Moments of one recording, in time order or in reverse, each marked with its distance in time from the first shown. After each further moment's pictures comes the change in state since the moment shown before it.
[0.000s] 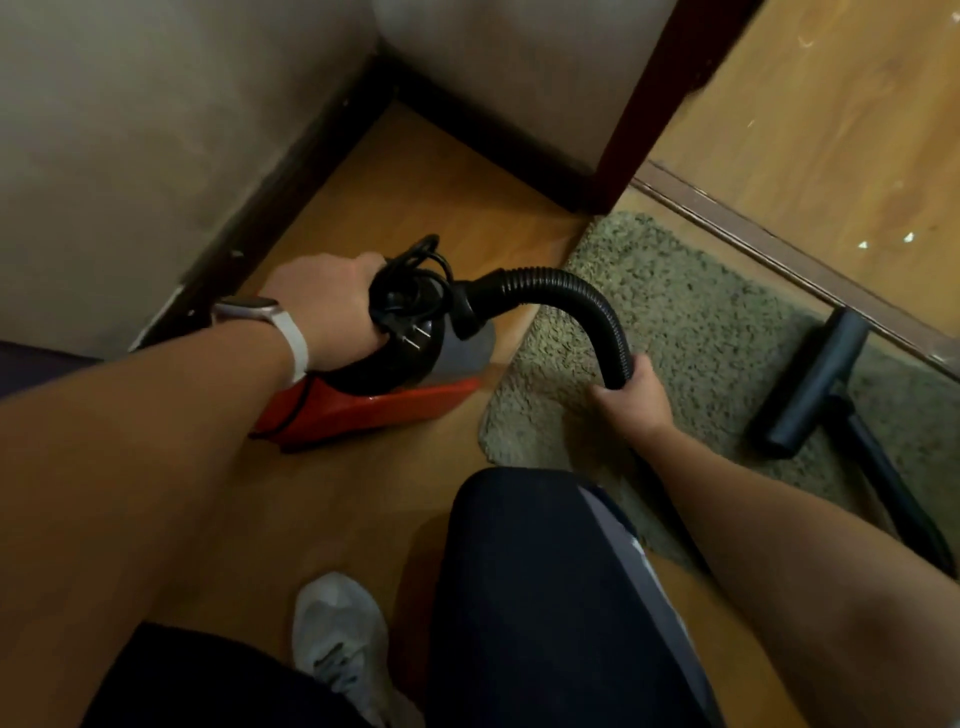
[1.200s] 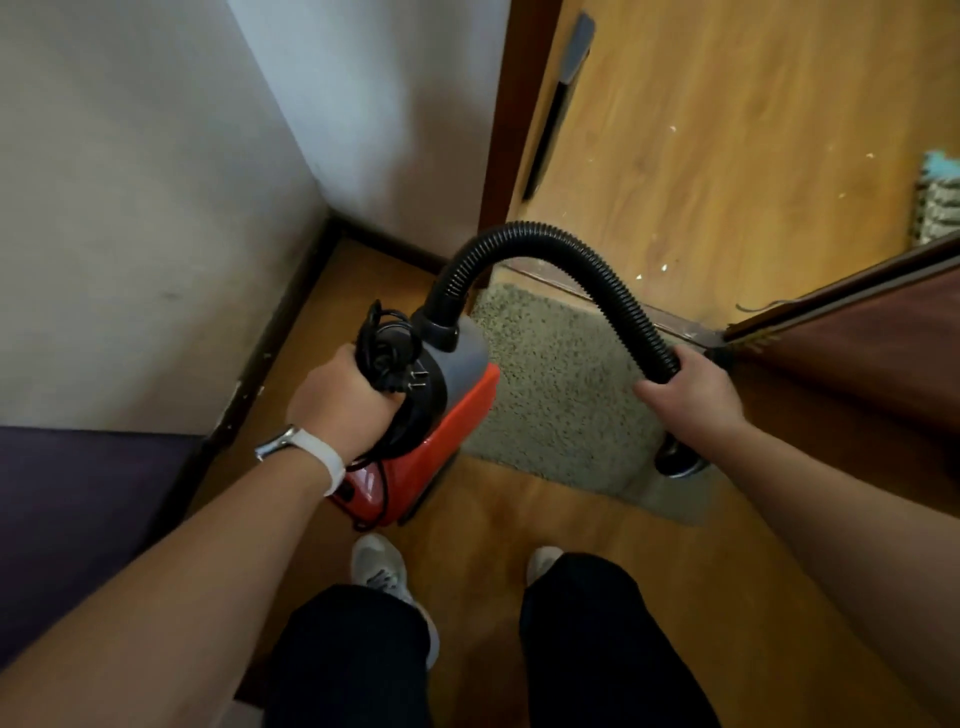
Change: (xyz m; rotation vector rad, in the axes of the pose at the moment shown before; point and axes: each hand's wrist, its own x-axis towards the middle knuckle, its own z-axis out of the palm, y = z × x) left_hand -0.197 0.114 -0.236 -0.471 0.053 -0.241; right_hand -0.295 -0.138 -0.342 -0.184 0.190 -0.011
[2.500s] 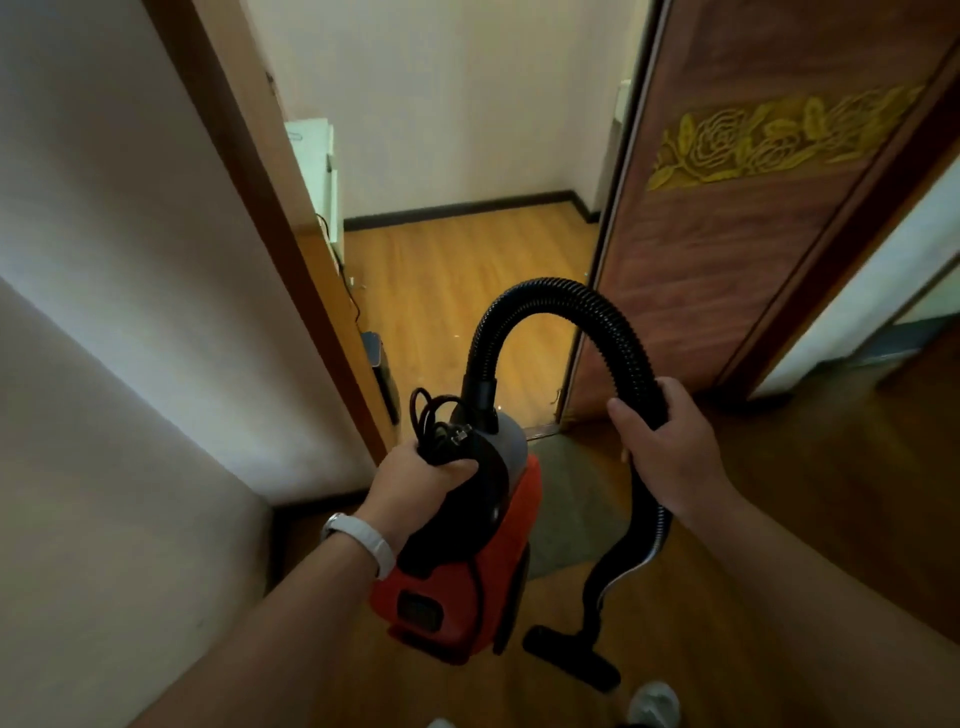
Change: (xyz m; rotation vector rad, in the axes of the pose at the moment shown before) left_hand -0.306 0.229 -0.243 -0.336 -0.498 0.467; right_hand -0.414 -0.066 -0.297 0.756 0.679 -0.034
